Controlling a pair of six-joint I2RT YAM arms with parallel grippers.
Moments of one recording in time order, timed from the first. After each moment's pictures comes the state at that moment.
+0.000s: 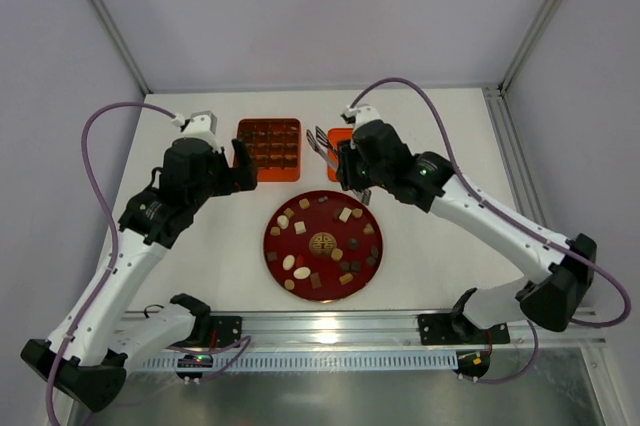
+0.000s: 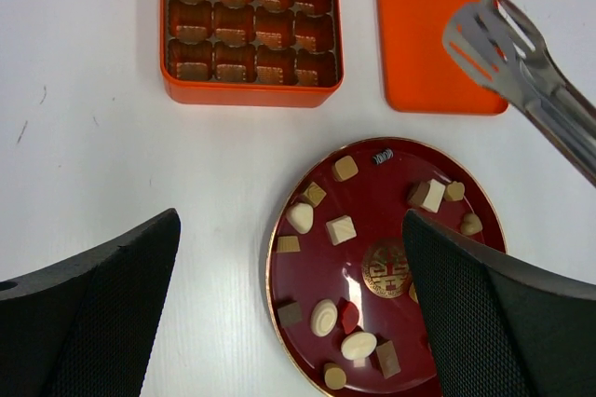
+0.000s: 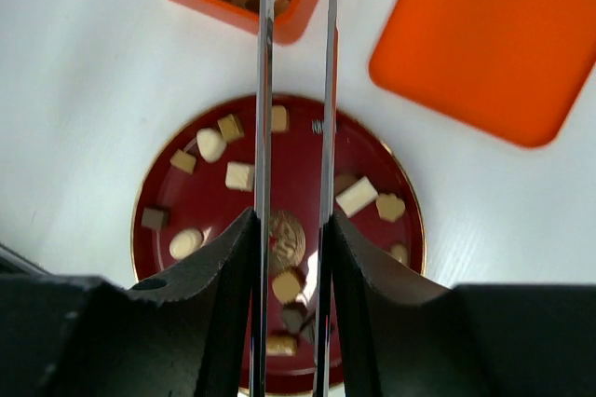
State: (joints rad) left arm -0.45 0.95 1.12 -0.69 -0.19 -0.42; right arm 0.81 1.43 1.40 -0.62 0.20 0.38
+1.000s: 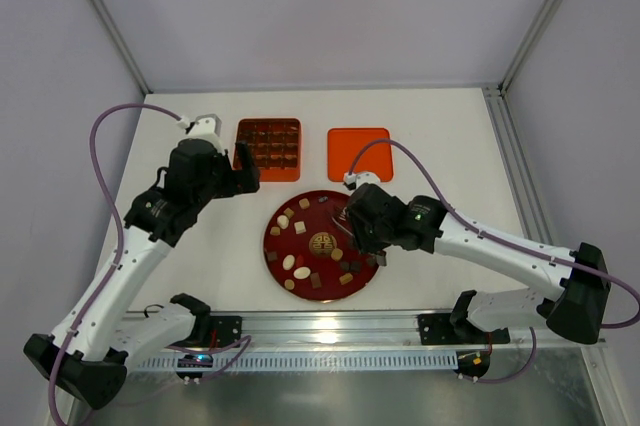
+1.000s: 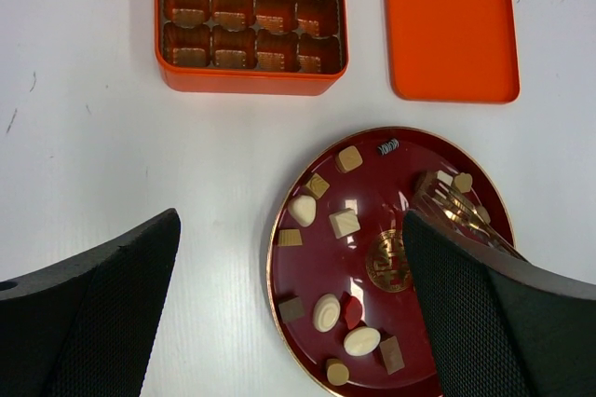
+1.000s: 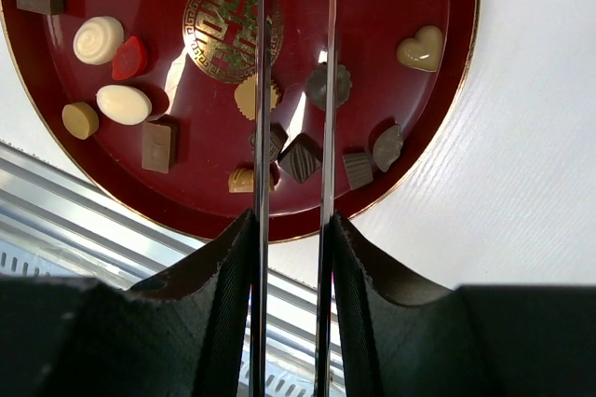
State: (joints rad) left arm -0.45 0.96 1.09 -0.68 -0.18 -0.43; right arm 1.00 1.24 1.03 -0.81 0.21 0.55
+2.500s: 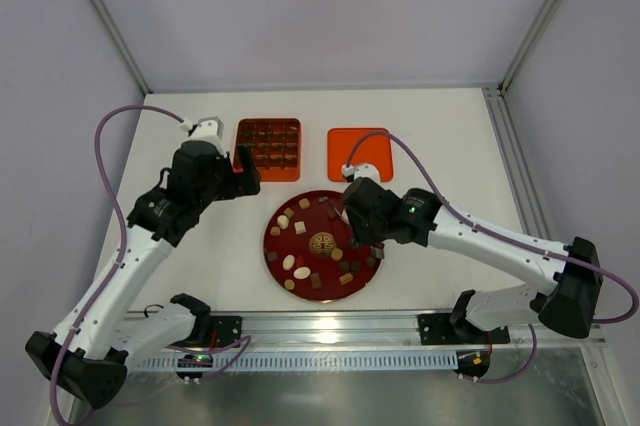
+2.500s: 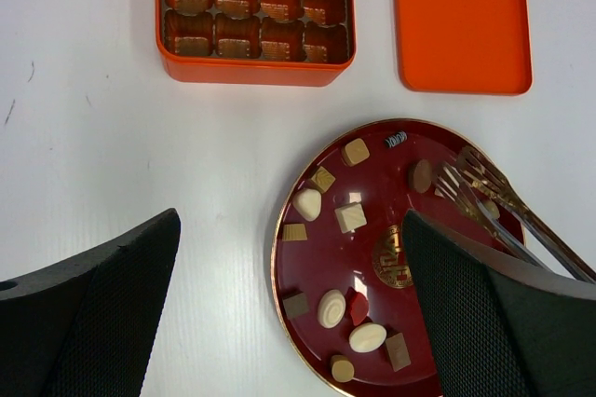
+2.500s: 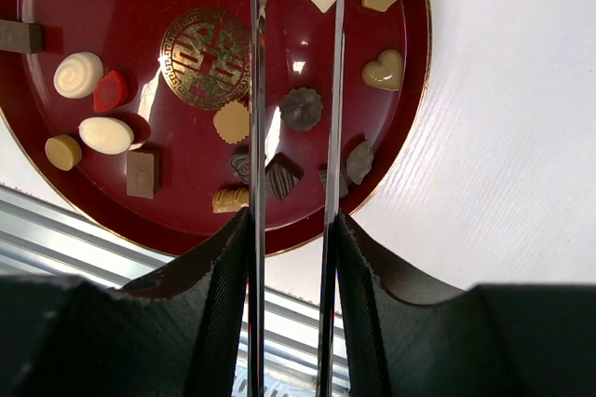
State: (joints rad) left arm -0.45 0.97 1.07 -0.68 -0.18 -0.43; right arm 1.00 1.29 1.11 -0.87 0.30 0.56
